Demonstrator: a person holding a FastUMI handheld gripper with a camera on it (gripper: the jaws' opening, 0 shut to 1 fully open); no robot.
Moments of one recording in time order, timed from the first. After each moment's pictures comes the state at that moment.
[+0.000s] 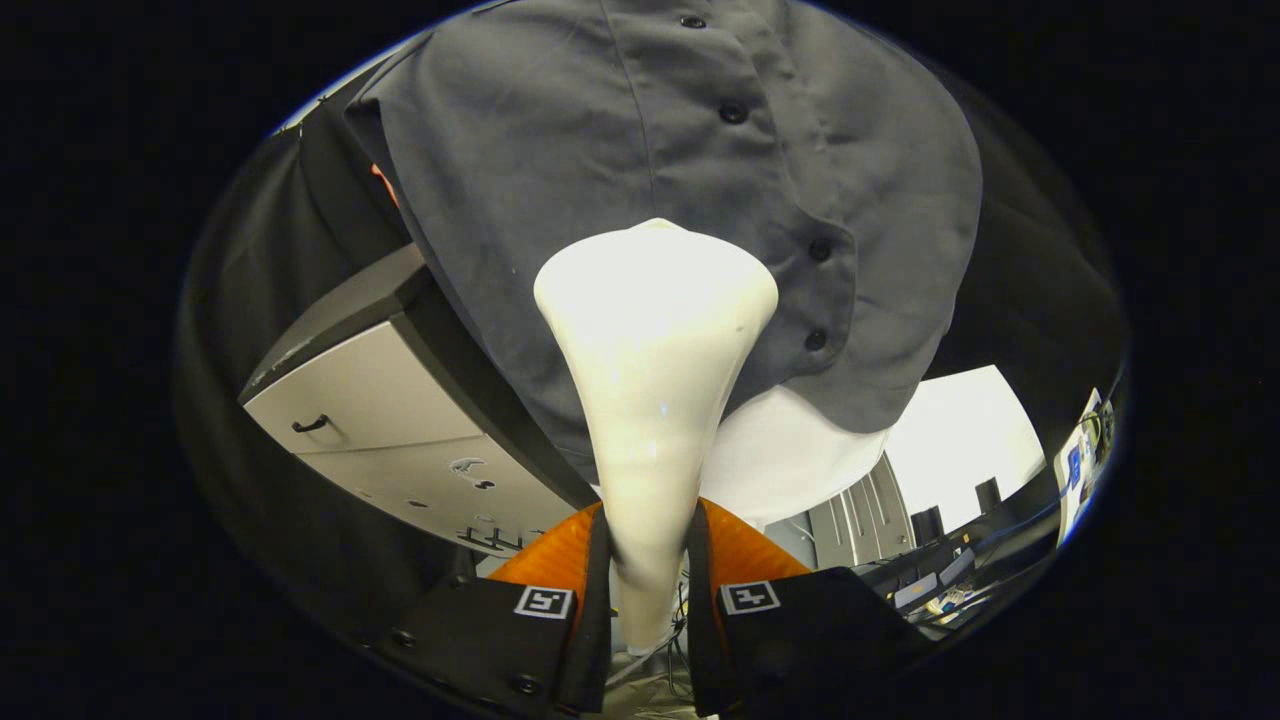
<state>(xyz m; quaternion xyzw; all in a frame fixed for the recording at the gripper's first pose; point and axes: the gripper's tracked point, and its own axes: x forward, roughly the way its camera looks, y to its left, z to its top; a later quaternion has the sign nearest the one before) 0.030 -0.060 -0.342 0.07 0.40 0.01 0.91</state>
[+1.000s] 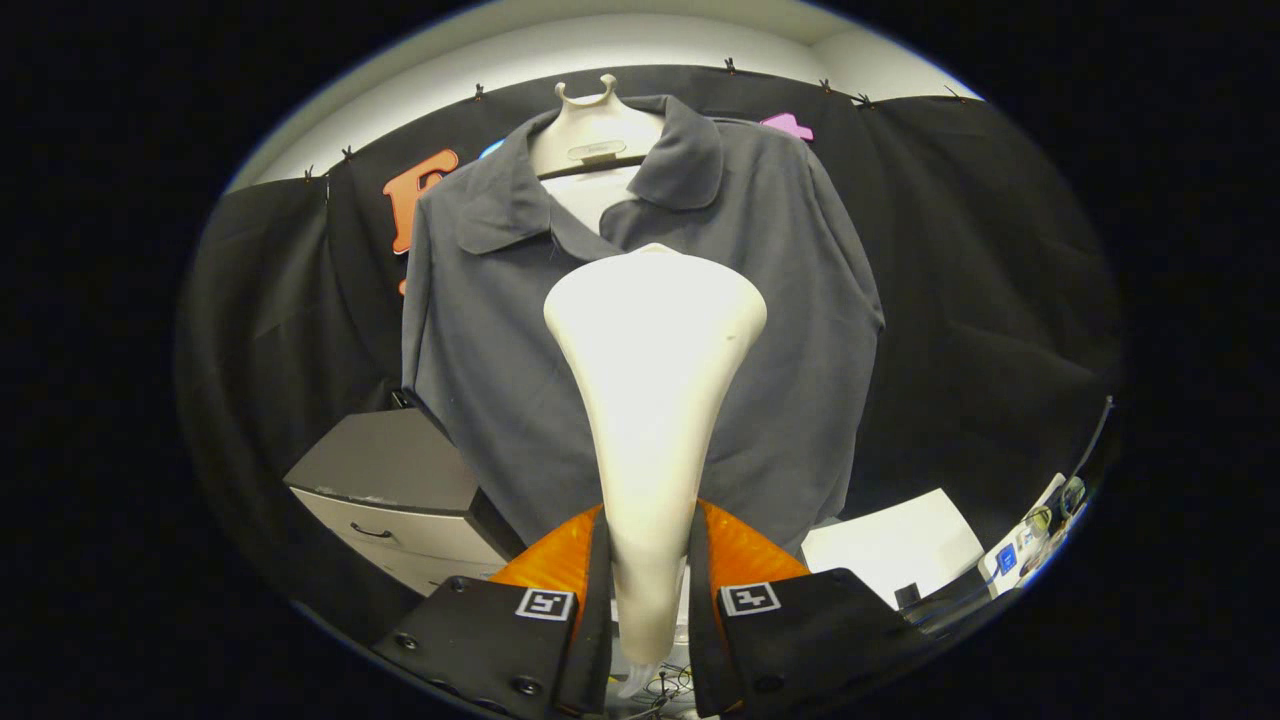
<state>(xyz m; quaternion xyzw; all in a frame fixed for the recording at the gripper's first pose) 0.070 -0.134 -0.102 0.03 0.23 0.01 0.97</state>
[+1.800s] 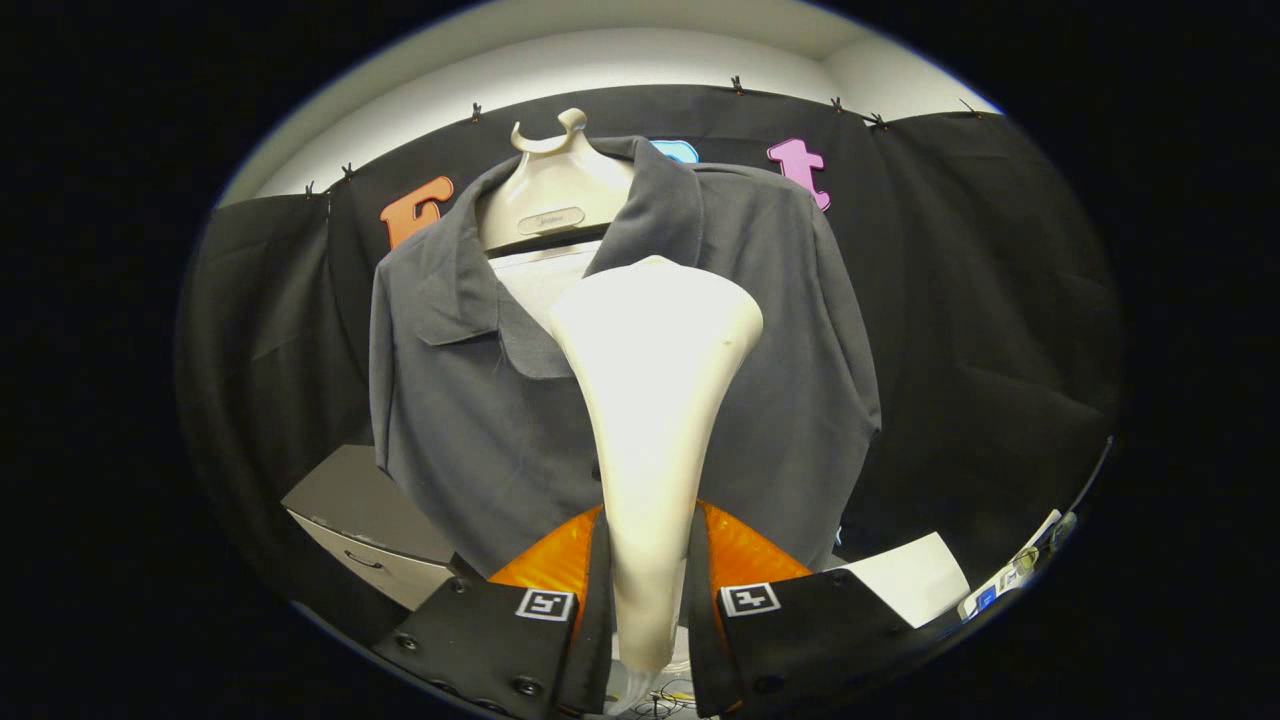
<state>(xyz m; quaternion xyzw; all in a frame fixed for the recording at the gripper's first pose) 0.131 -0.176 -0.059 0.03 0.20 0.02 0.98</state>
